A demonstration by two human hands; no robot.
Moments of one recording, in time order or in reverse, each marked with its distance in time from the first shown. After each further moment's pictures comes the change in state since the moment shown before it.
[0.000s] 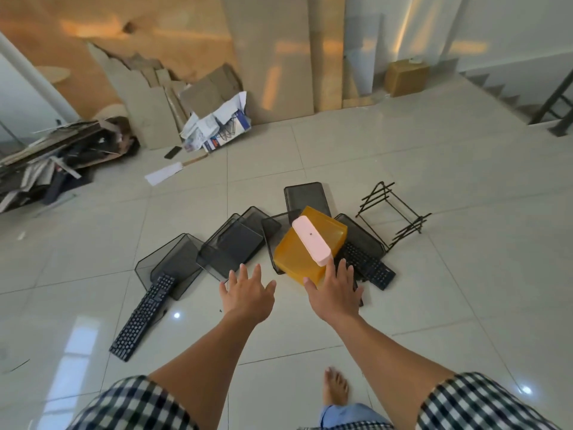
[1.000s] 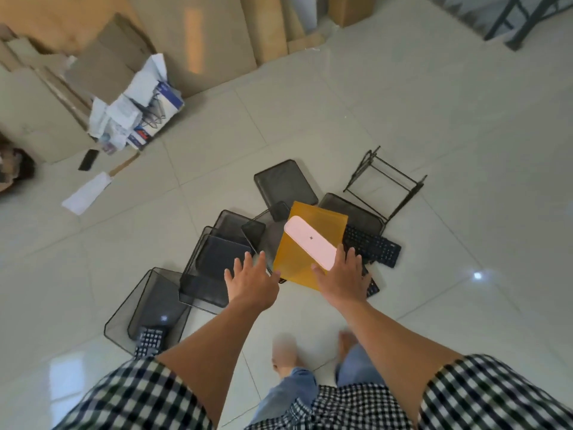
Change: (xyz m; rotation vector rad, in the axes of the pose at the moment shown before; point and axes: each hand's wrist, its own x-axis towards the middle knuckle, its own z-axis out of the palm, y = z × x) left_hand 0.308 -0.006 -0.070 0.178 -0.213 0.259; right_hand 0.226 -0.111 0.033 0.097 -0.012 0.407
